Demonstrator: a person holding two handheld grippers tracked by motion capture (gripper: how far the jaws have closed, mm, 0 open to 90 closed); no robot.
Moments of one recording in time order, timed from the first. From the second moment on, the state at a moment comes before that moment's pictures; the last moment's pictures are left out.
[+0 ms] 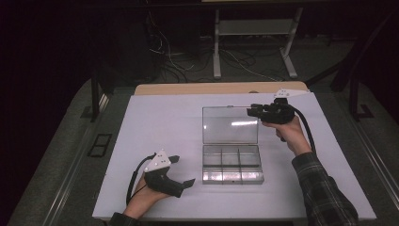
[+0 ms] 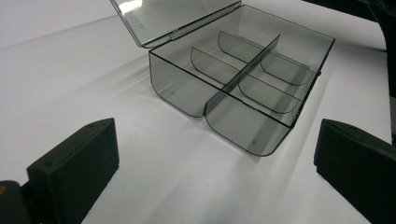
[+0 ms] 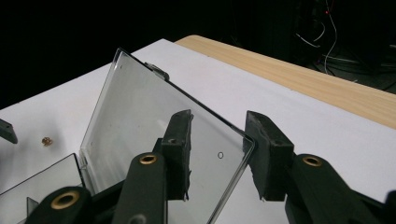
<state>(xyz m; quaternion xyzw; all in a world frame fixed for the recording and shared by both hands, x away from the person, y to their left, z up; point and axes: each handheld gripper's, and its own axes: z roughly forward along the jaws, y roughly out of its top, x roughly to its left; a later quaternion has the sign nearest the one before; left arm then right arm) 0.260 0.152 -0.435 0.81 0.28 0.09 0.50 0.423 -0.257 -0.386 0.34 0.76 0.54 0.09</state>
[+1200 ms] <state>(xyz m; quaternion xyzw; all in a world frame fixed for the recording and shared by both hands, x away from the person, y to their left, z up) 0.261 0.153 -0.436 0.81 0.29 0.08 0.50 0.441 -0.253 -0.411 0.38 0.77 0.51 0.10</state>
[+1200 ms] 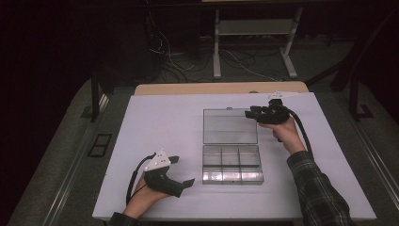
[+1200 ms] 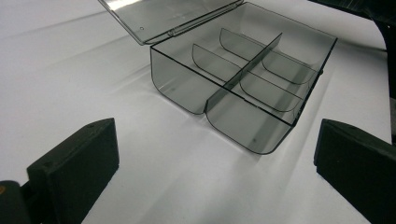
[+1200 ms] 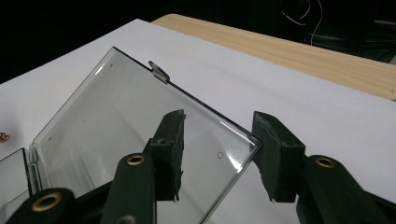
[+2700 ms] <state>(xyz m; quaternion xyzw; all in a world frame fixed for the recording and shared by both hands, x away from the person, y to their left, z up) 0.262 0.153 -0.438 0.82 0.29 0.08 0.50 0.452 -0.251 -0.439 0.41 0.78 0.47 0.07</state>
